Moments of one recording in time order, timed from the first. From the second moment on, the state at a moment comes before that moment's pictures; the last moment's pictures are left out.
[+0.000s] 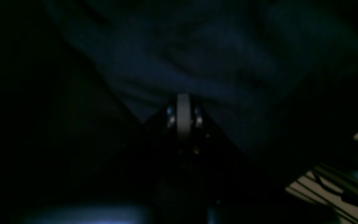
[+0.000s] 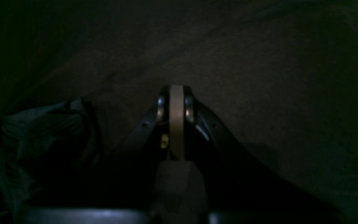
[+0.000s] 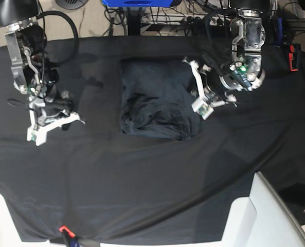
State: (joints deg) left arm 11.3 -8.9 -3.9 88.1 -1.9 -41.5 42.2; right arm -7.3 14.2 -9.0 86.8 37.7 -16.4 -26.9
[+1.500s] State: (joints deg) left arm 18.1 -13.8 -3.3 96.7 -2.5 -41.5 36.8; right arm -8.7 15.8 -22.8 95.3 37.6 -12.8 -39.9
